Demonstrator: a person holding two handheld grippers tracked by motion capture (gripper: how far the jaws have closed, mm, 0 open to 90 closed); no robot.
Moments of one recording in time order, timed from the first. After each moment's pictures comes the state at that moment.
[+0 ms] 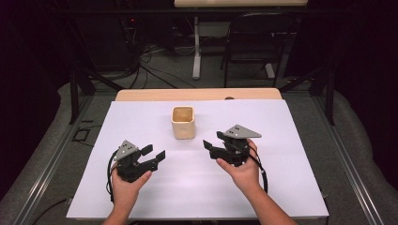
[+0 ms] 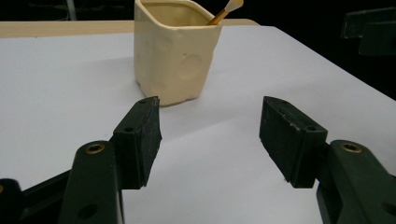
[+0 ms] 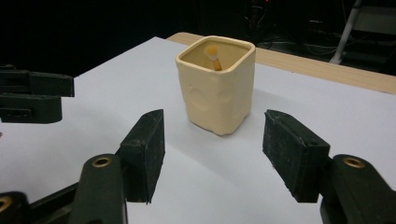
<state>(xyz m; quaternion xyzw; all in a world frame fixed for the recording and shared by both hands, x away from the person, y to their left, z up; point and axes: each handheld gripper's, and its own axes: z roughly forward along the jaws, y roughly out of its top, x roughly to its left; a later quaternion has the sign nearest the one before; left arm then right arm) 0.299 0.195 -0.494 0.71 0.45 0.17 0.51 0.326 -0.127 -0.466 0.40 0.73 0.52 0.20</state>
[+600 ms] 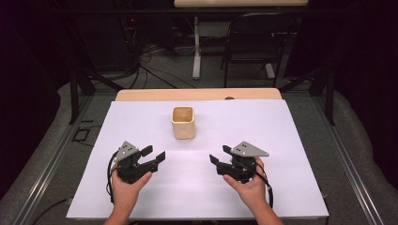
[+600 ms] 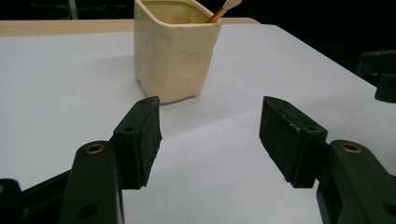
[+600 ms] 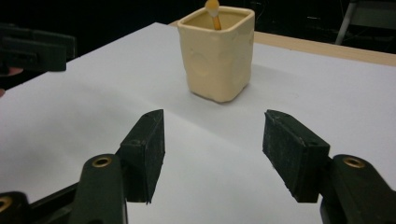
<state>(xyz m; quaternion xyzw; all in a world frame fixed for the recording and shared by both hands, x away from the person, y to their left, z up) 0.295 0.194 -0.494 0.71 0.45 0.17 0.51 0.293 -0.144 -0.496 0.40 0.73 0.51 0.21</state>
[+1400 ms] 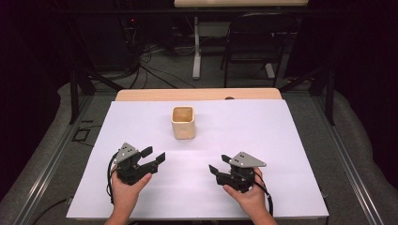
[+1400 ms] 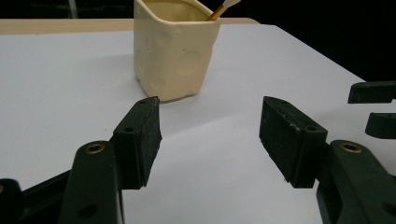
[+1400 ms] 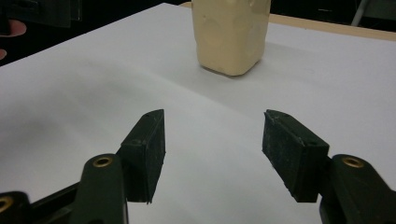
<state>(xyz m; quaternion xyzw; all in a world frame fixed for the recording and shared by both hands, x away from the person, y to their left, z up) 0.294 0.195 -0.496 0.71 0.45 0.17 0.51 0.281 -0.143 -0.523 0.39 0.74 0.51 0.19</state>
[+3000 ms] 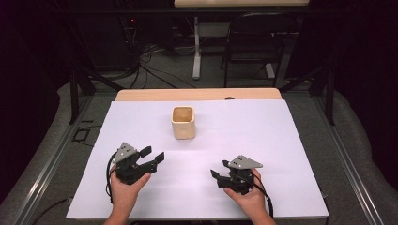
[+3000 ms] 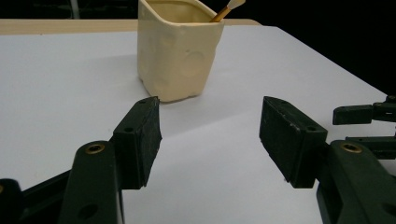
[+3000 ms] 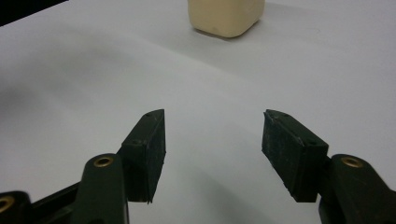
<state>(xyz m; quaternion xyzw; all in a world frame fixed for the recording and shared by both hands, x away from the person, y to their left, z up) 0.294 0.197 -0.496 0.71 0.46 0.17 0.51 0.285 -0.147 -0.546 0.40 0.77 0.47 0.18</state>
